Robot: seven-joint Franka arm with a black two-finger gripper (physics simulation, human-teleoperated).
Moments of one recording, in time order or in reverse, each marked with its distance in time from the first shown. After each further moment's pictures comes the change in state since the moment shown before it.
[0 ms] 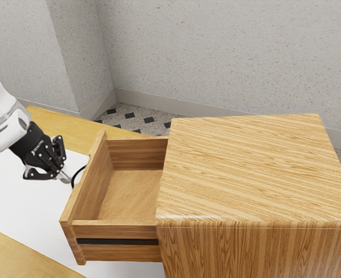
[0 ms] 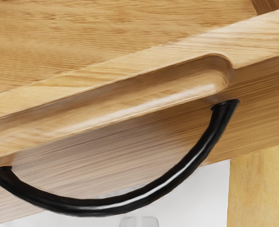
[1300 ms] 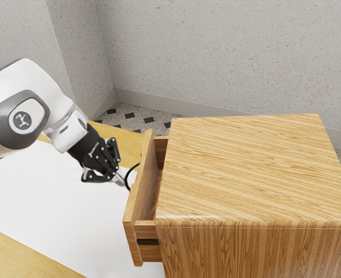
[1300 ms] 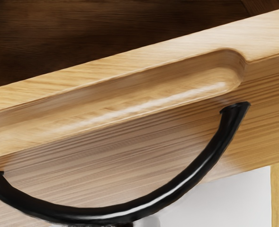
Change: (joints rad) arm 0.044 0.249 -0.291 0.102 -0.325 0.162 0.002
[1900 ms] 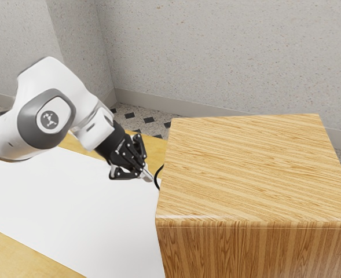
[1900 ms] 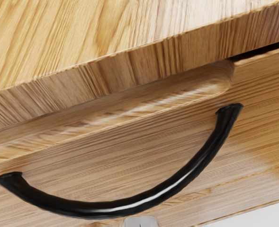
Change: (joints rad) arm 0.001 0.107 -0.107 0.086 -0.094 0.087 0.000
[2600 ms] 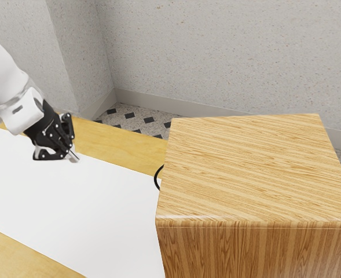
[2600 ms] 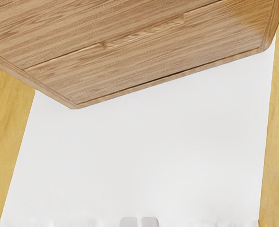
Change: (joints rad) arm -0.159 -0.341 0.316 -0.063 0.587 -0.251 -0.253
